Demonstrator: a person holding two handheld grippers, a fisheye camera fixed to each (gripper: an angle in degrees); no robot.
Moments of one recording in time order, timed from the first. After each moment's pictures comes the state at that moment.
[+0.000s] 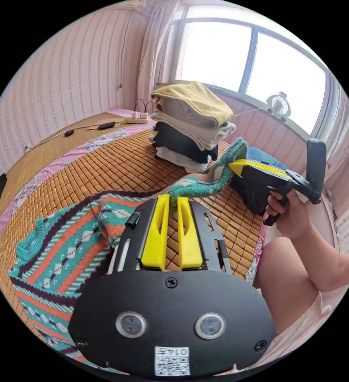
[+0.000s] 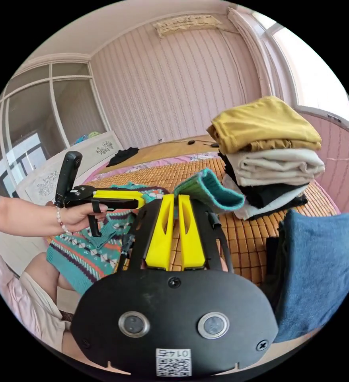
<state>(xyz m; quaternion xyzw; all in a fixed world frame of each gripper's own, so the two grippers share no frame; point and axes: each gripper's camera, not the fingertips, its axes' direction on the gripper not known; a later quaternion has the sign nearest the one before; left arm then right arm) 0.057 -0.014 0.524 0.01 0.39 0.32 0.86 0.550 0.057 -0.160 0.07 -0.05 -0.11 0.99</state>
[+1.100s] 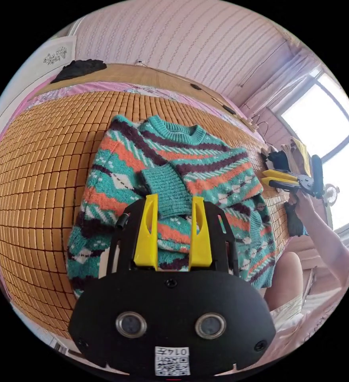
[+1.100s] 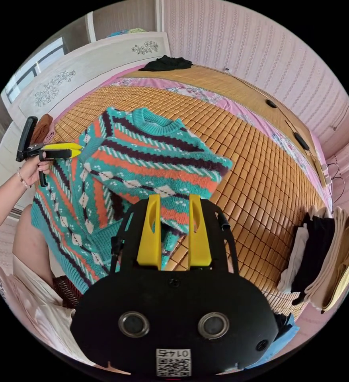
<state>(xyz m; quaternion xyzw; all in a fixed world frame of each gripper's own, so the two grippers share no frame) -0.392 -0.188 0.612 -0.18 0.26 0.05 0.95 0.278 0.050 0.186 -0.24 0.00 -0.29 0.93</state>
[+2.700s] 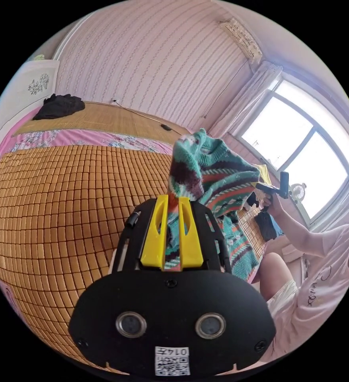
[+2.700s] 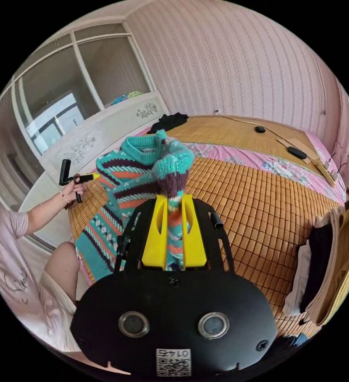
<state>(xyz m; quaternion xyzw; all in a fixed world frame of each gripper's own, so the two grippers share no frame) -0.590 -0.350 0.458 -0.01 0.40 0.07 0.92 0.421 -0.038 0.110 -0.10 -0.16 -0.25 0.95</state>
